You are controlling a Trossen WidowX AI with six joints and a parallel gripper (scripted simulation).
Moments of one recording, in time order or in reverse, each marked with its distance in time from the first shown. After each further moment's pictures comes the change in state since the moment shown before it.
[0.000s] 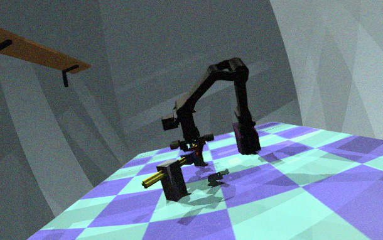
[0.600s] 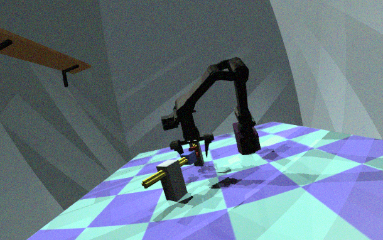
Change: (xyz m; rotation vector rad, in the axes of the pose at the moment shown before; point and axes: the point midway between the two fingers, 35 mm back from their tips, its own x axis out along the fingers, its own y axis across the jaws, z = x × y) arm 0.000 0.000 0.000 0.000 0.000 0.000
